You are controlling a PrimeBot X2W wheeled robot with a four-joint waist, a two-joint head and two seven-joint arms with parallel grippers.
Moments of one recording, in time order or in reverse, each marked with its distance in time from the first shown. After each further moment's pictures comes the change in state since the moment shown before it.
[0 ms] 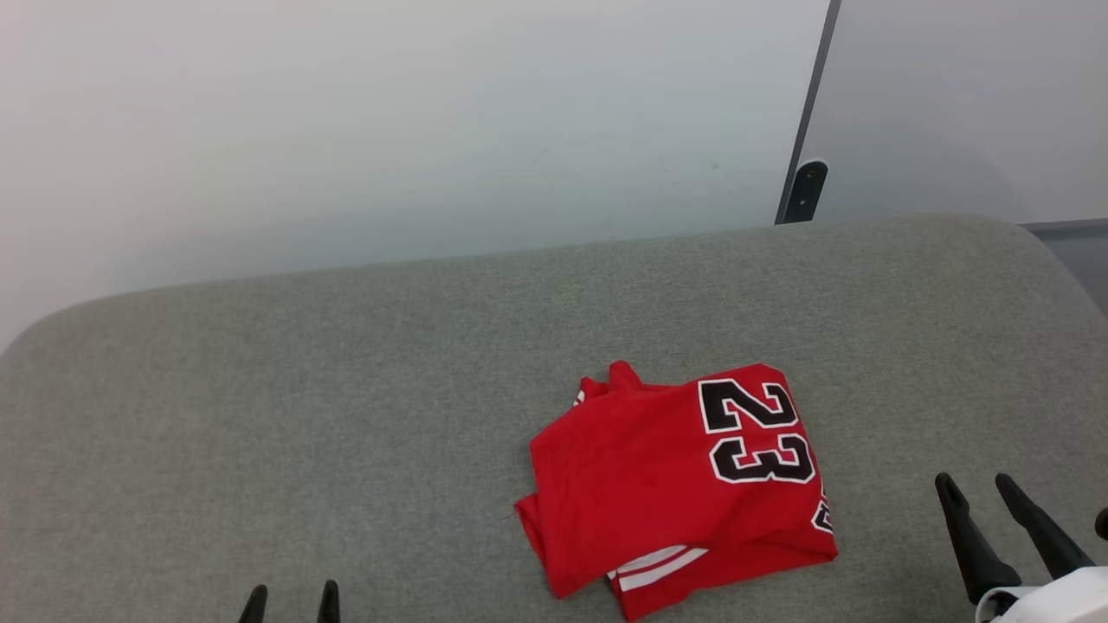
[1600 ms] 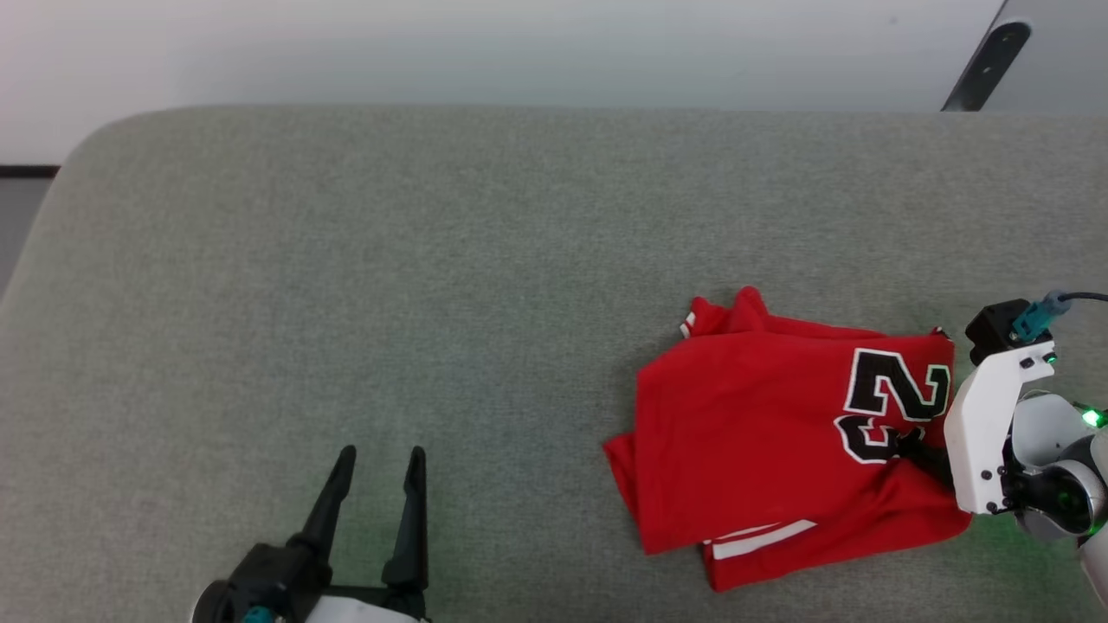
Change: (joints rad) left arm -0.286 -0.037 -0.125 0.112 -0.013 -0.011 -0.036; right arm -0.622 -0.204 0.402 0.520 0.116 0.001 0.675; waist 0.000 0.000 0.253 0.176
